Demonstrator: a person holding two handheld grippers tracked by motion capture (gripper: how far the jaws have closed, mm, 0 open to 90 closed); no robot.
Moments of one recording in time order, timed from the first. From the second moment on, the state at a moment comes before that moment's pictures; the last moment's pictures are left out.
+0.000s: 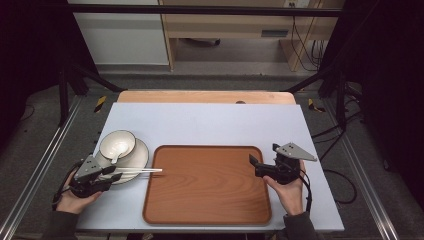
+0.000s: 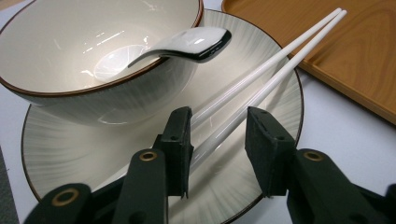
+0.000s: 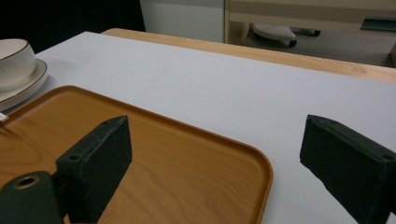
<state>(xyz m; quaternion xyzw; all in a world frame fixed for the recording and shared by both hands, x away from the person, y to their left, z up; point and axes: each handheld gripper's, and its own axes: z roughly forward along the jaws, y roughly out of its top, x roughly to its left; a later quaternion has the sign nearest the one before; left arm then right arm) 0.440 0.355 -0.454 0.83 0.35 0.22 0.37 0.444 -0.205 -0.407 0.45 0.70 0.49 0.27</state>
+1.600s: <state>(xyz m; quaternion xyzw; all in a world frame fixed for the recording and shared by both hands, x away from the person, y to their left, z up) 0.441 0.328 -0.451 0.83 0.38 0.18 0.37 0.444 -0.206 -0.408 0.45 0.70 0.49 0.26</state>
